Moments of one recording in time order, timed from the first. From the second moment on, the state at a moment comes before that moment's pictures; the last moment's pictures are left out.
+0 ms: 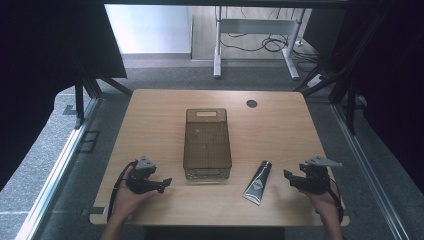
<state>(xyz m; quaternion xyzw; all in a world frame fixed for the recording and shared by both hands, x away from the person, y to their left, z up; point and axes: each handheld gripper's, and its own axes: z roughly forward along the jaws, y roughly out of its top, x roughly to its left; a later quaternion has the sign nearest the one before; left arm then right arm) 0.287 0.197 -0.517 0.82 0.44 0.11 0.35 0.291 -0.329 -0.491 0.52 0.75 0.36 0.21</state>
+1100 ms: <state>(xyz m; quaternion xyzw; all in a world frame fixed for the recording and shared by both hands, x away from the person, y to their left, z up) 0.298 0.191 -0.518 0.82 0.44 0.10 0.35 0.286 -0.323 -0.487 0.52 0.76 0.37 0.15</state>
